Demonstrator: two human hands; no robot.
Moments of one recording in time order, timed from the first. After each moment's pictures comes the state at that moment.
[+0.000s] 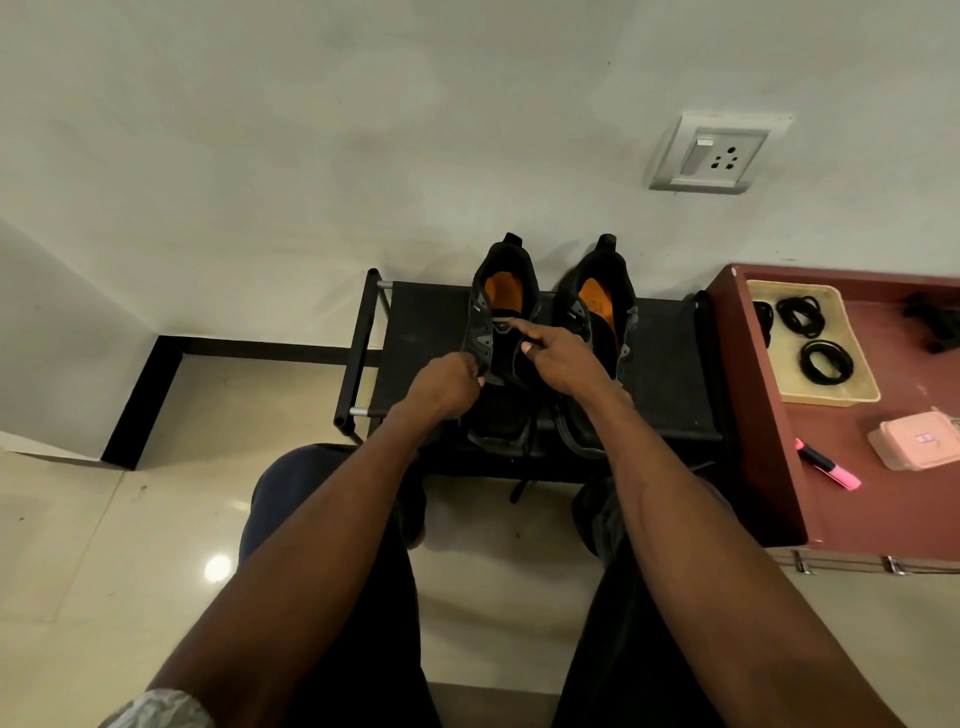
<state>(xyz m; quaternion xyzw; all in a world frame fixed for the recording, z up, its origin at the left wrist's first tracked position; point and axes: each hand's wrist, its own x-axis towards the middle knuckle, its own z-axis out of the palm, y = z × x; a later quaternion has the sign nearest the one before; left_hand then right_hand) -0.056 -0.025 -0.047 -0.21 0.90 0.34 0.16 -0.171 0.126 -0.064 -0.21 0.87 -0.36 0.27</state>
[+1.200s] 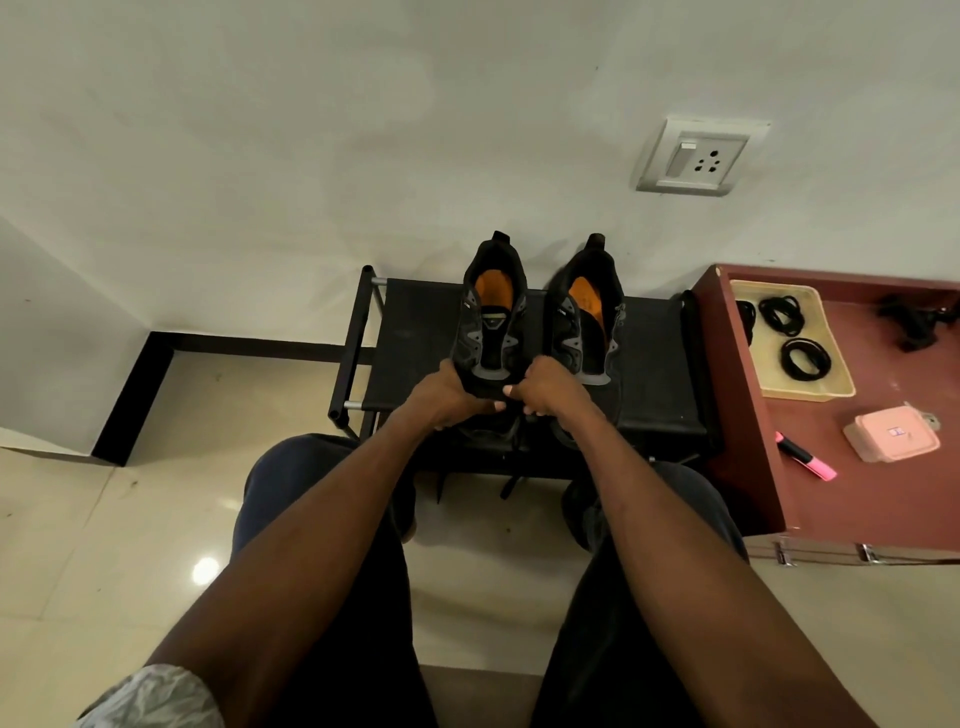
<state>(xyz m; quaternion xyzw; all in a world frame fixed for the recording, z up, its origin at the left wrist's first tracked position) -0.044 -0.015 -0.066 -0.27 0.85 0.40 0.20 -0.136 0.122 -0.065 -0.08 0.89 -0.26 0.36</state>
